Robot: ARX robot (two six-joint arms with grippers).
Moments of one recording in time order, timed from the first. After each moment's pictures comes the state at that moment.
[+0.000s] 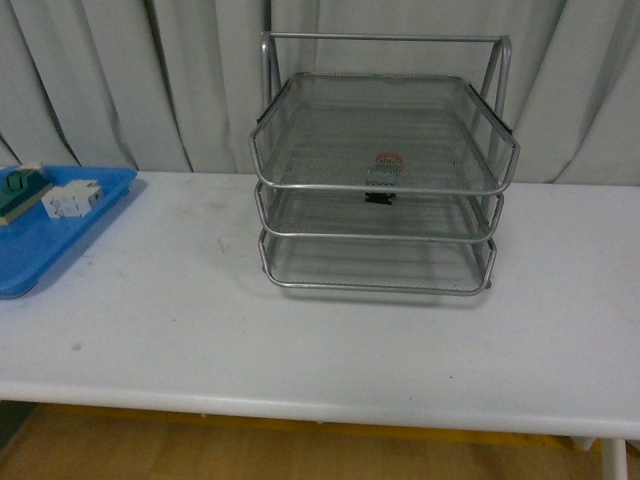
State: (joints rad) left arm 0.00 0.01 0.01 0.00 0.00 -0.01; right arm 0.00 0.30 0.09 0.21 0.00 0.01
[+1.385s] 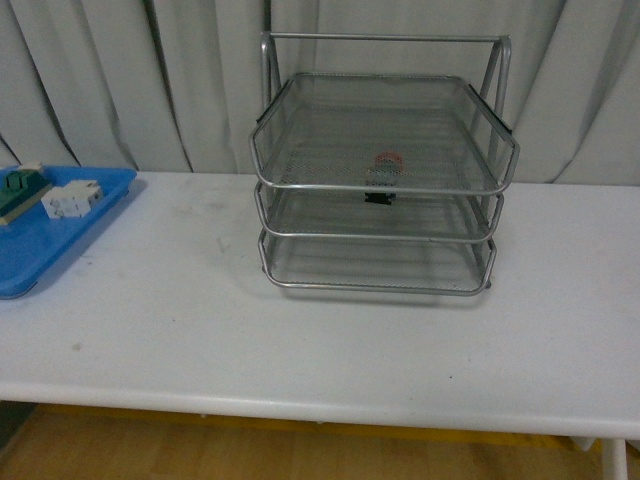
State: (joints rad) left arm 0.00 0.01 0.01 0.00 0.00 -0.01; right arm 0.00 0.00 0.01 0.00 0.00 0.01
